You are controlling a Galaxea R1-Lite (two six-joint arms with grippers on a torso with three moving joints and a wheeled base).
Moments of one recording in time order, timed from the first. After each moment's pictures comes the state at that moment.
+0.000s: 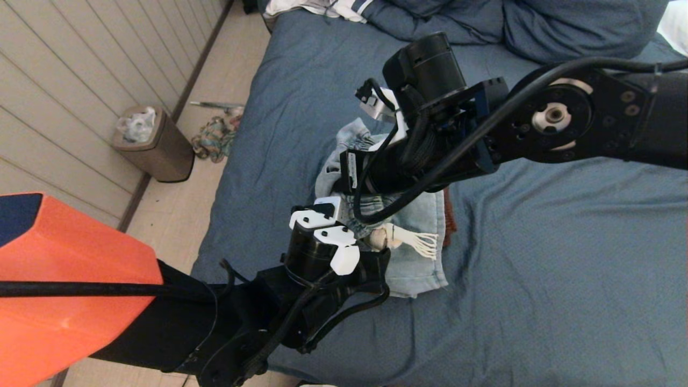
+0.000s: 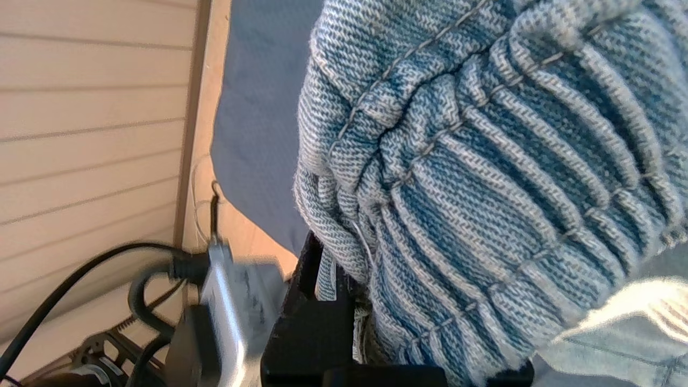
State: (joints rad) left arm -0.95 1.99 -0.96 -0.75 0.31 -0.47; right arm 0.75 1.94 -1.92 0.50 -0.01 0.37
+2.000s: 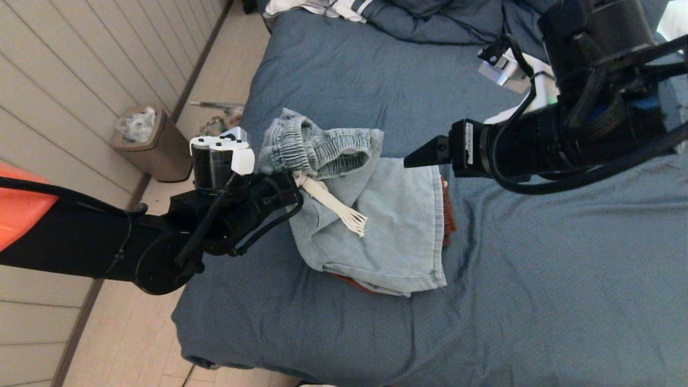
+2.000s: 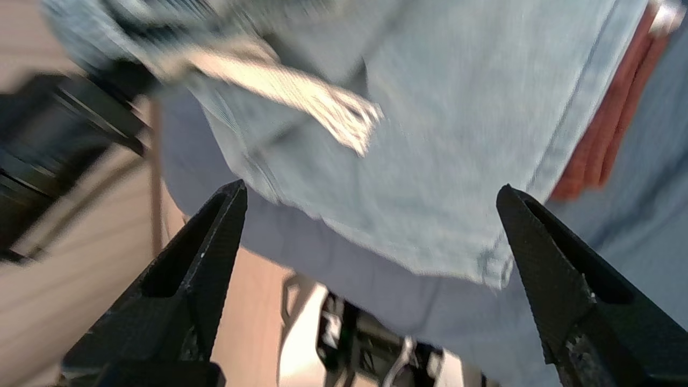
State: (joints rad) left arm -0.60 1.88 -1.04 -0.72 0.28 -0.47; right arm 0.57 1.63 -1.65 0.53 -0.01 0.37
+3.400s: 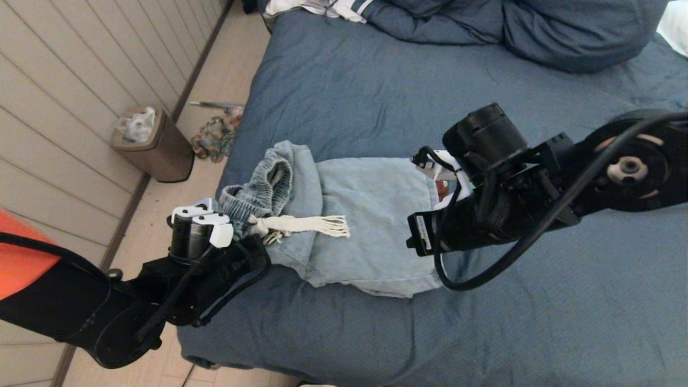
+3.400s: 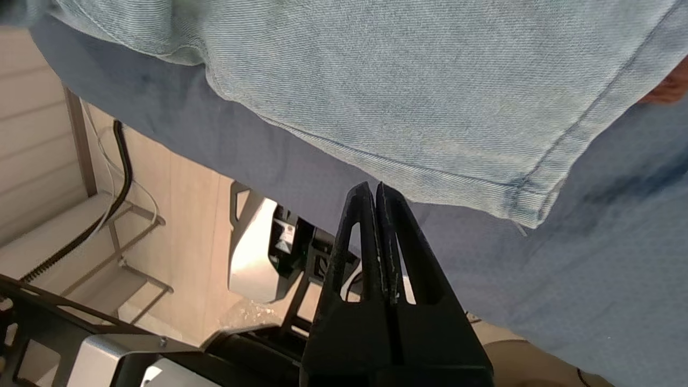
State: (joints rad) left arm -0.55 1.86 -0.64 -0.83 0.31 -0.60; right arm 0.63 1.75 -1.48 0.53 -0.02 0.30
